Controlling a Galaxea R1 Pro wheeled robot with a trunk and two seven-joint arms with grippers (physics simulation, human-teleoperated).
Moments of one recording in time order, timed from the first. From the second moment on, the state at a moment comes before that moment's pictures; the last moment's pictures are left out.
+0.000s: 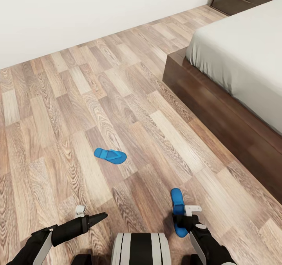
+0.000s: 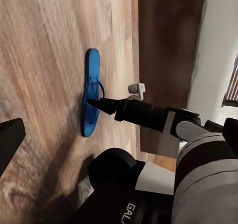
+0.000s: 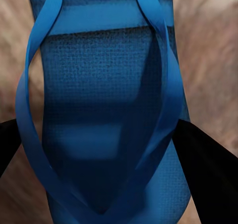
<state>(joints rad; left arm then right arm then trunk) -0.33 0.19 0.13 -0.84 0.31 0.48 -1.32 -0.45 0.03 -0.01 -0.60 0.00 0.15 -0.01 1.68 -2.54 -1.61</state>
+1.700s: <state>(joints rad) -0.33 0.19 0.13 -0.84 0.31 0.48 -1.31 -0.44 0.03 -0.01 -0.63 0.01 0.15 -0.01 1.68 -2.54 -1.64</state>
